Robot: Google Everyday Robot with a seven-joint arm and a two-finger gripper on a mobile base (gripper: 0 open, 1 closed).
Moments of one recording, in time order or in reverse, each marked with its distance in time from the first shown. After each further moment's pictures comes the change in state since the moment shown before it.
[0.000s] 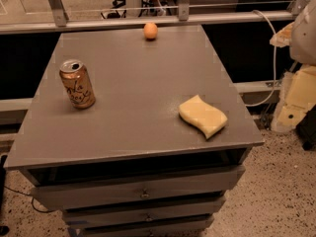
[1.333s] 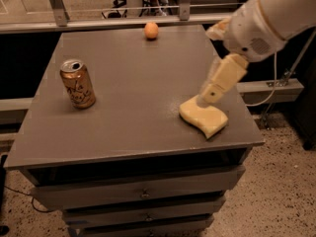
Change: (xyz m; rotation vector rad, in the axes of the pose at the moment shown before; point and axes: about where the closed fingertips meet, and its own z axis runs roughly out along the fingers) arm -0.122 -0.027 0.043 -0.058 -0.437 -0.022
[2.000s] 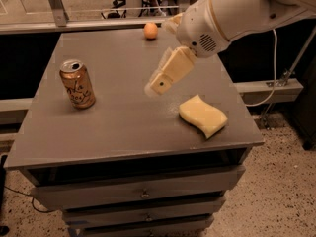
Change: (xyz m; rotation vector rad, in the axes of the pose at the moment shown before) arm -0.091 0.003 0.048 -0.046 -0.255 -0.018
